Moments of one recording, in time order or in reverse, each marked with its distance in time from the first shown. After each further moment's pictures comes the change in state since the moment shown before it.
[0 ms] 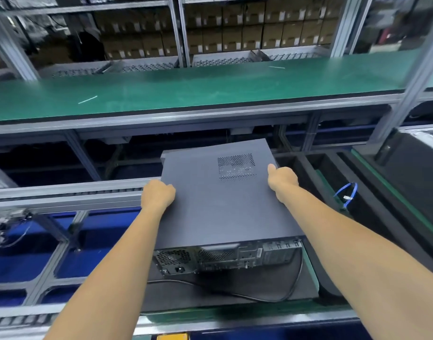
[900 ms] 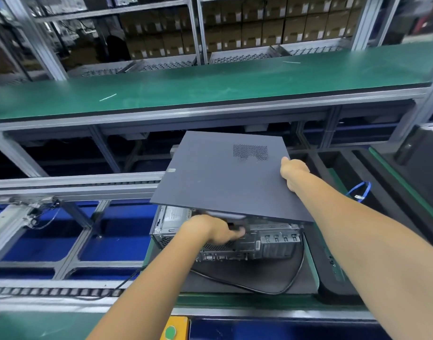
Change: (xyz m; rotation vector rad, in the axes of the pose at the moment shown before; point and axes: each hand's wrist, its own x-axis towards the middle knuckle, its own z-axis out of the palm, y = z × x) left_hand -0.137 0.046 0.032 0.803 -0.808 0.392; right_hand 0.021 0.000 -0.021 0.174 -0.072 0.108
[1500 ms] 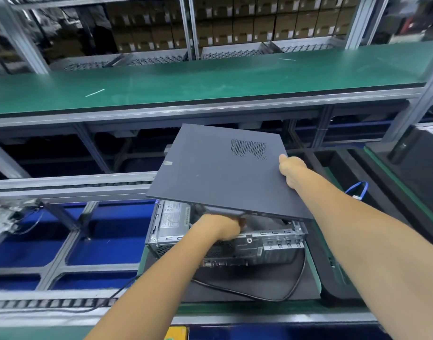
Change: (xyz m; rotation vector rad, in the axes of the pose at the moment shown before) left_hand 0.046 0.003 -0.007 -0.061 0.234 0.151; right_hand 0.019 -0.014 0.011 0.031 -0.017 0.042
